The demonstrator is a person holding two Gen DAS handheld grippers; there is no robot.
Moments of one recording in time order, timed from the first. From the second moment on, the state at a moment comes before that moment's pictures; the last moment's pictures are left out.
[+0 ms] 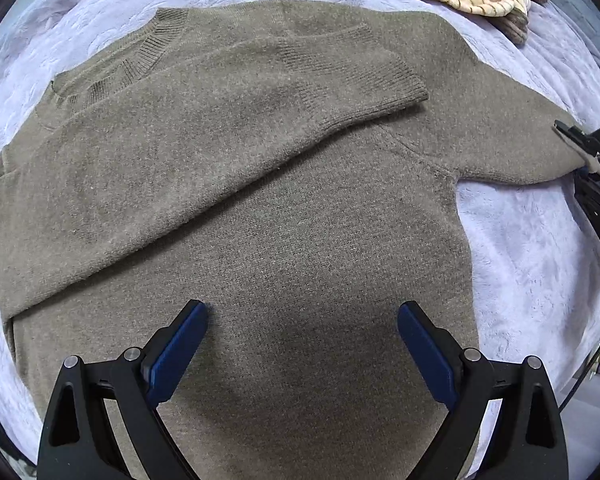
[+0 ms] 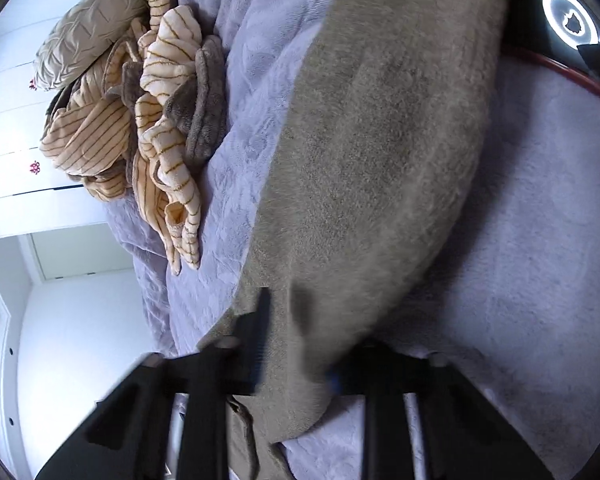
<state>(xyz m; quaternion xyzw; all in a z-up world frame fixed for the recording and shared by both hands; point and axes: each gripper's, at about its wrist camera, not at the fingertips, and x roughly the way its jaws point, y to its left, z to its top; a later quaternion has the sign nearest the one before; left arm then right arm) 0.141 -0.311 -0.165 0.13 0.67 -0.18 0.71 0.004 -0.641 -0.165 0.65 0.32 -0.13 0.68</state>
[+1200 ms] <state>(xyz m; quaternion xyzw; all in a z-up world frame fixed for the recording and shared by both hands) 0.201 -0.017 -0.147 0.04 0.61 -0.04 0.79 0.177 -0.212 -0.136 0.14 0.58 0.12 0.79</state>
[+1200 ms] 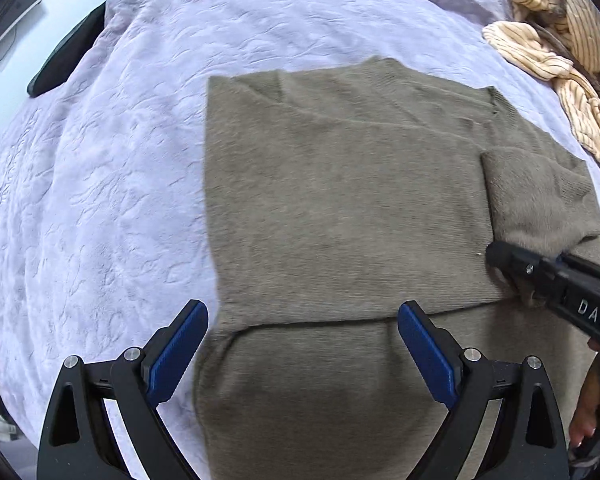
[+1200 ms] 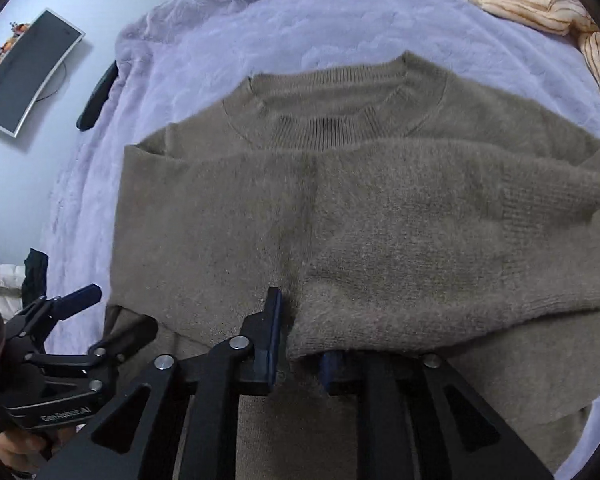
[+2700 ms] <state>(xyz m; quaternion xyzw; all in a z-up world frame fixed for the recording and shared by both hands) 0.185 0.117 -0.116 -0.10 0.59 -0.16 0.78 0.148 -0.181 -0.096 0.18 0.60 0.13 0.77</state>
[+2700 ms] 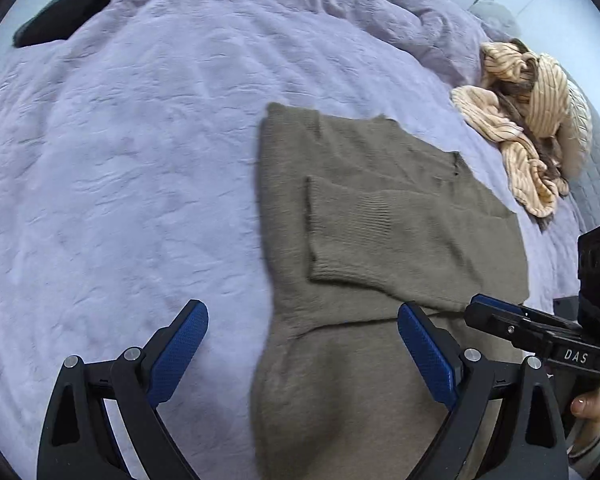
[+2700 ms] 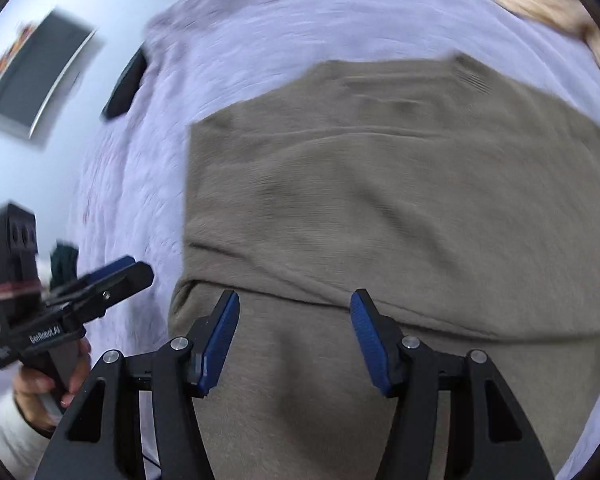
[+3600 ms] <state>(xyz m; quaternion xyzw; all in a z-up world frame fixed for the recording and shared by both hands) 0.216 0.053 -0.153 -0.03 0.62 -0.13 0.78 0.095 -0.366 -0.152 0.41 0.57 -0.05 0.71</state>
